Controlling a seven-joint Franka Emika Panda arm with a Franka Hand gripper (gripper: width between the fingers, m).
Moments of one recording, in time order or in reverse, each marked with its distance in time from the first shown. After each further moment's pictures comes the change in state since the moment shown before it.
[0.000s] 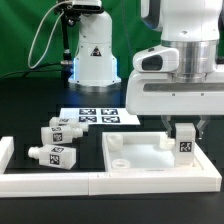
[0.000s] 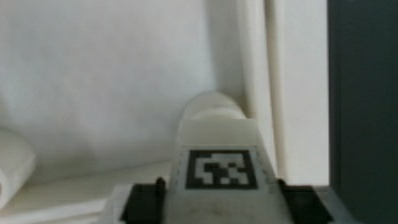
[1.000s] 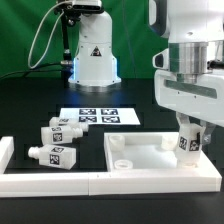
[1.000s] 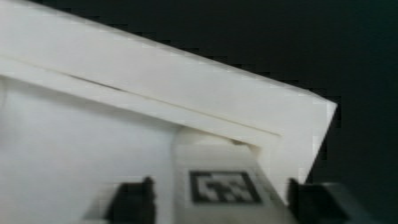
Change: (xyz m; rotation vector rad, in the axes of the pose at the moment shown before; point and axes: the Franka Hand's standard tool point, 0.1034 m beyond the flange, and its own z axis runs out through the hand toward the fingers) arm -0.007 -0.016 0.005 0.061 0.027 0.931
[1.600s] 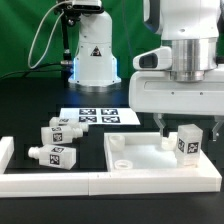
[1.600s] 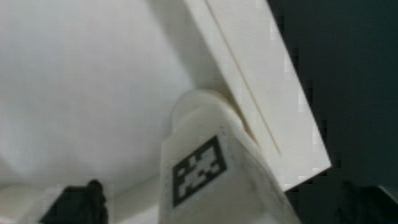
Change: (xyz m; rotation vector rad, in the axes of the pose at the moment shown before) arm 0.015 0.001 -0.006 -0.012 -0.007 -0.828
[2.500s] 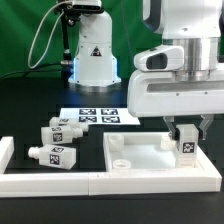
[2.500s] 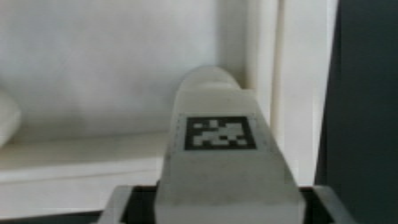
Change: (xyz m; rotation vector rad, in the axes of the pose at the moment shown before) arm 0.010 0.000 -0.002 -0.019 0.004 -0.282
